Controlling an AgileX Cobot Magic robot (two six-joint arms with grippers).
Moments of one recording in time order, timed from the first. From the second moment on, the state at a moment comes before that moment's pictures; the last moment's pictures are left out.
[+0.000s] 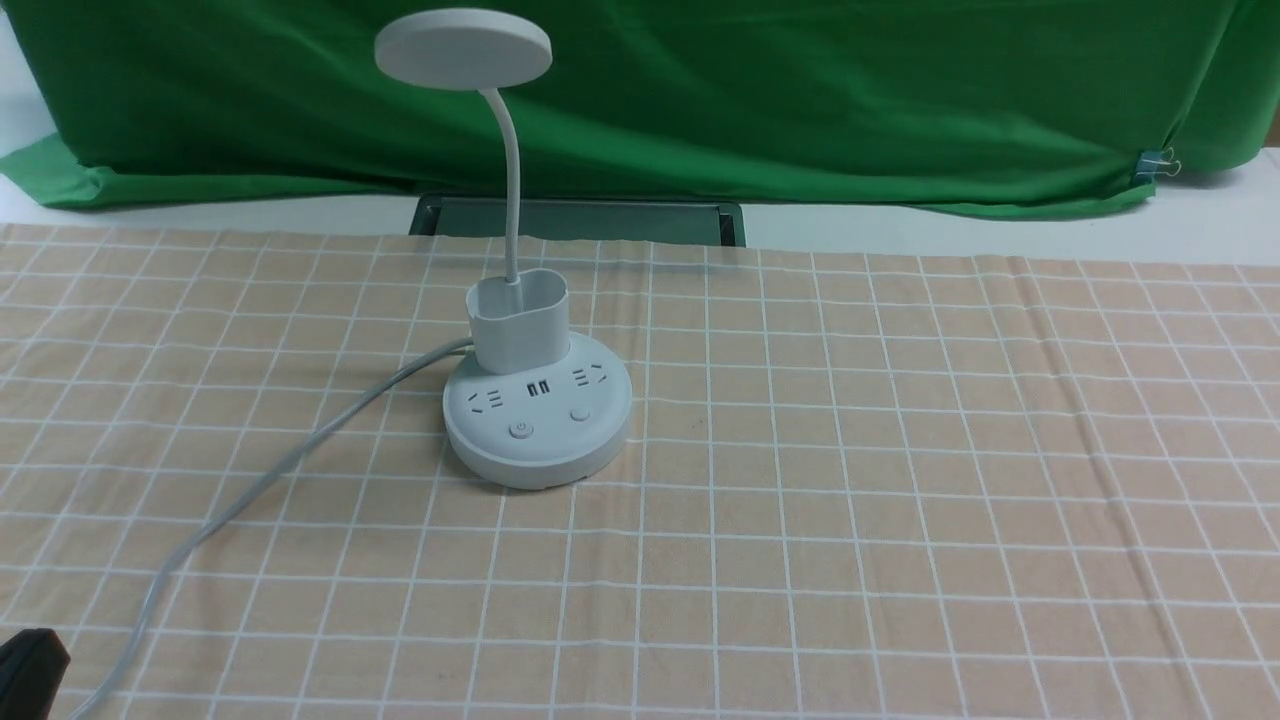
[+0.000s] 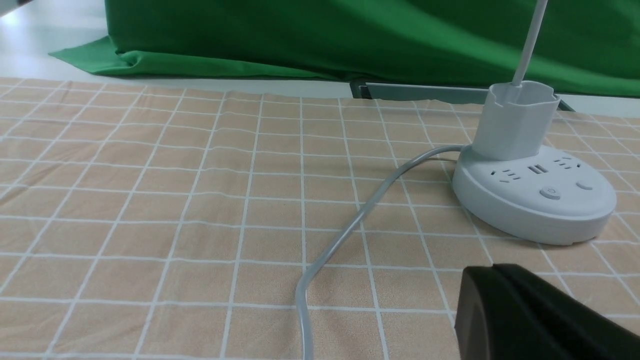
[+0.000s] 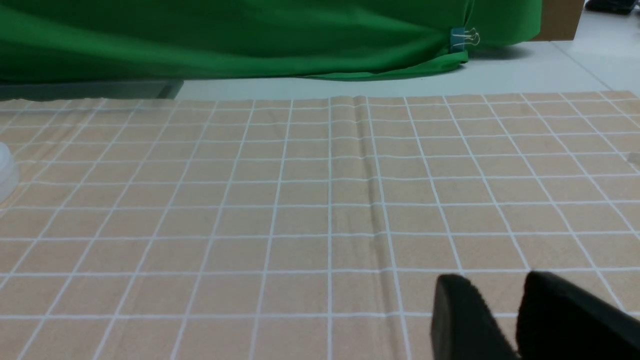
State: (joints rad) right arm 0.02 0.00 0.01 0.05 0.25 0.01; left arm -0.11 0.00 0.01 -0.04 0.24 -0.05
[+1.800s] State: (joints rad) right arm 0.02 0.00 0.01 0.05 0.25 0.01; left arm -0.11 0.72 -0.54 -0.28 0.54 -0.11
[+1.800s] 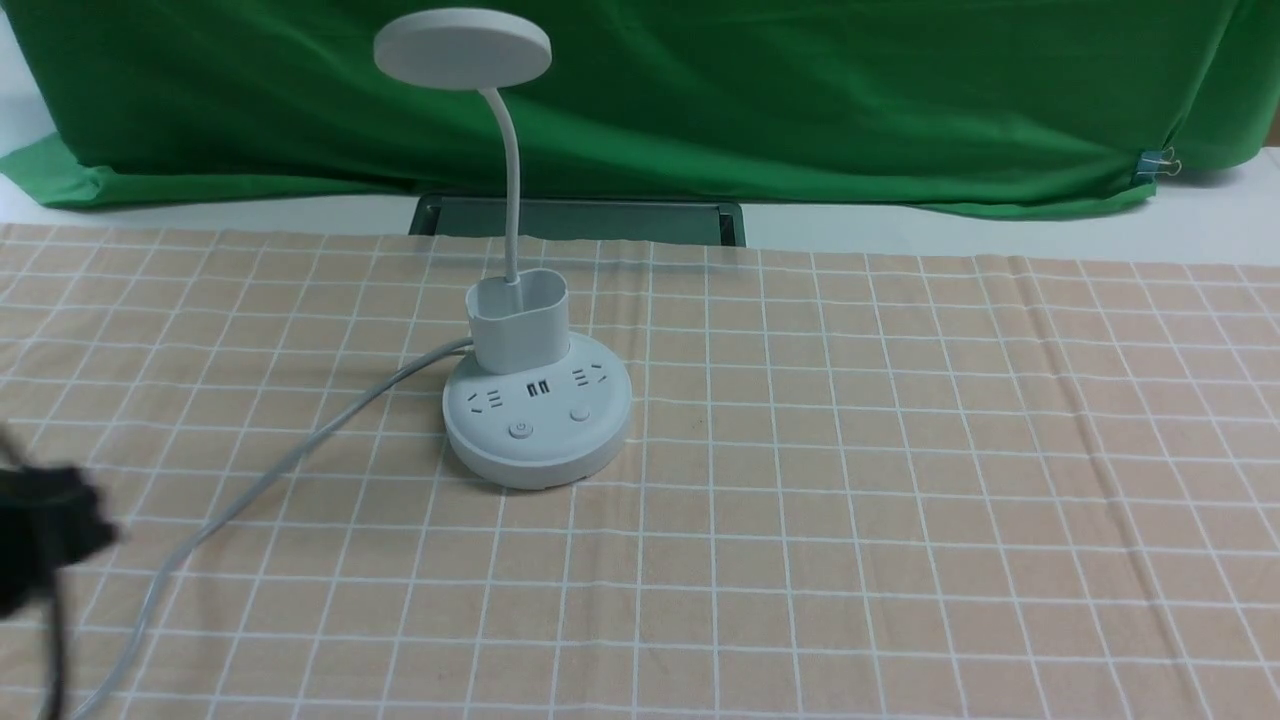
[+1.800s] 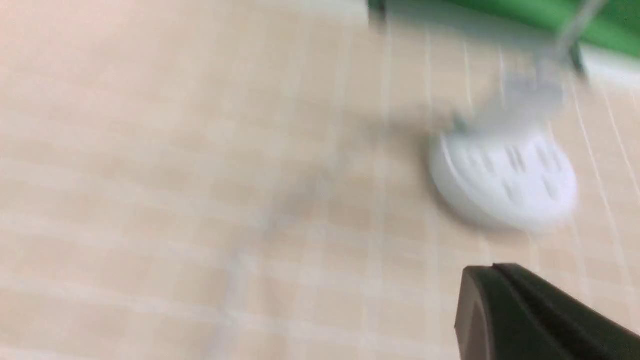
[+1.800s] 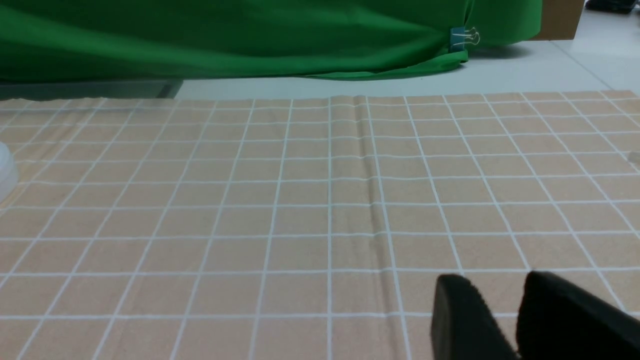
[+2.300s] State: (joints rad) right arm 0.02 0.00 0.01 0.05 0.25 0.01; left arm -0.43 1.47 -0.86 -0.74 0.57 0.37
